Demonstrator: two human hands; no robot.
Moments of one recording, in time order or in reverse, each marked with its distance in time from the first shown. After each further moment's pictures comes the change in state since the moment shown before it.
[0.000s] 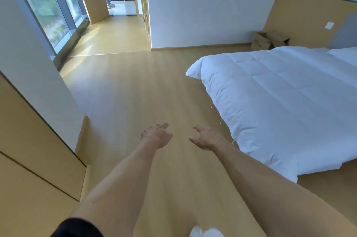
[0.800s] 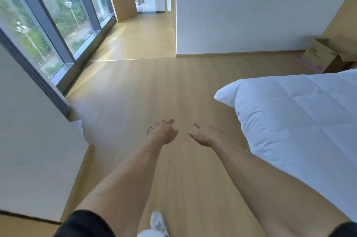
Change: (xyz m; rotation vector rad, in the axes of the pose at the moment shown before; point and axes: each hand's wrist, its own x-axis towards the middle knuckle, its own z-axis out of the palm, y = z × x) left_hand 0.483 -0.010 -0.231 -0.070 0.039 -0.135; right_hand 0.531 -0.087 -0.214 -0.070 -0.072 -0.128
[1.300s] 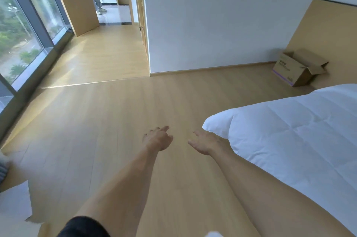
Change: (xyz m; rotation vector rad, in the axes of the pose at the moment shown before) left_hand 0.366 0.017 -0.152 0.008 -0.040 0.138; right_hand 0.302 -0.017 -0.171 0.078 0.077 0.171
